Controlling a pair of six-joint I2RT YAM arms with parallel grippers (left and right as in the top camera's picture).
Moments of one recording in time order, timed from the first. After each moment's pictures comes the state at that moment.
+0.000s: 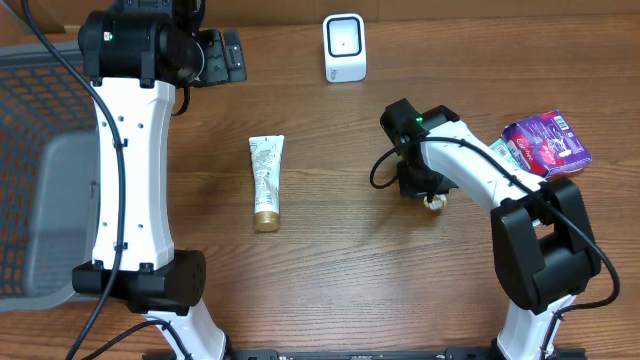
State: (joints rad) left arm -0.09 1.92 2.38 -1.49 -0.10 -0.25; right arm 0.44 1.98 1.41 -1.09 0.28 0.40
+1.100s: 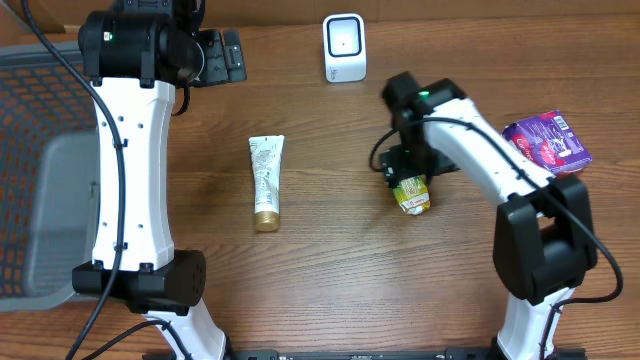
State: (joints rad) left arm -0.09 1.92 2.38 -1.49 -0.10 -0.25; right arm 0.39 2.02 1.60 -1.22 0.07 0.14
